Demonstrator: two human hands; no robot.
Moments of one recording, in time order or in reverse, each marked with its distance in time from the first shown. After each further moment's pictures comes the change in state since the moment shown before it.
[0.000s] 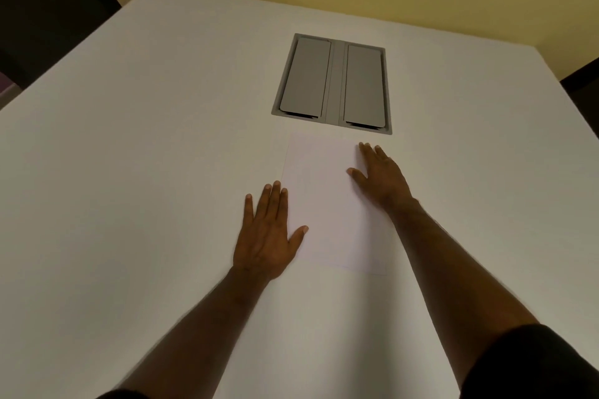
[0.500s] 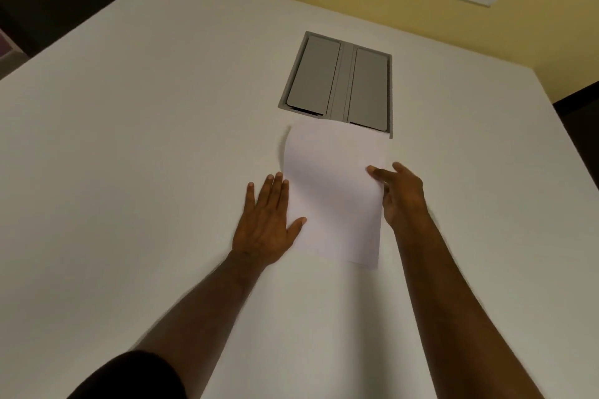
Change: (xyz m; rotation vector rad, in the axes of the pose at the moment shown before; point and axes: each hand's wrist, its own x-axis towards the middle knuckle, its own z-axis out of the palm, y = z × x) left_hand 0.001 -0.001 0.001 0.014 -0.007 -0.010; right_hand -0.061 -0.046 -0.046 1.492 0.234 0.632
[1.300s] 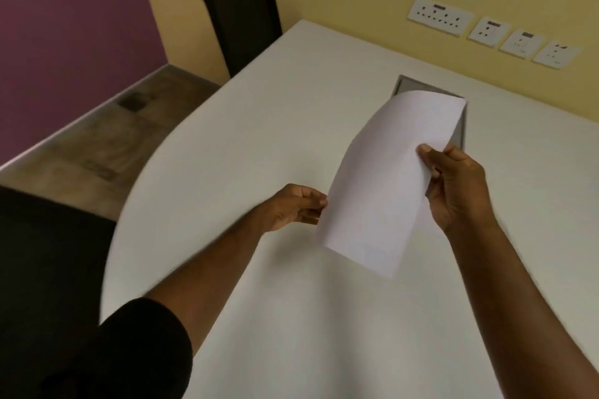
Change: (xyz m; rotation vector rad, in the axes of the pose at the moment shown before) left_hand -0.229 -0.138 -0.229 -1.598 -0.390 -0.380; right_hand -0.378 -0.058 0.095 -0.016 -0.379 -0.232
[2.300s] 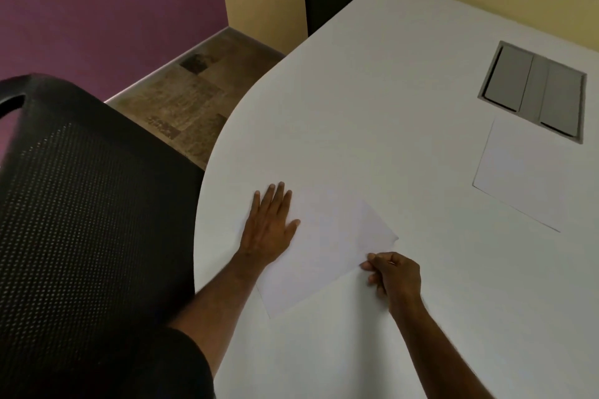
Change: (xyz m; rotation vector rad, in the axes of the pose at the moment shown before) left_hand -0.117 -0.221 -0.151 1.472 0.749 0.280; right_hand -0.127 0.303 0.054 -0.522 0.064 0.449
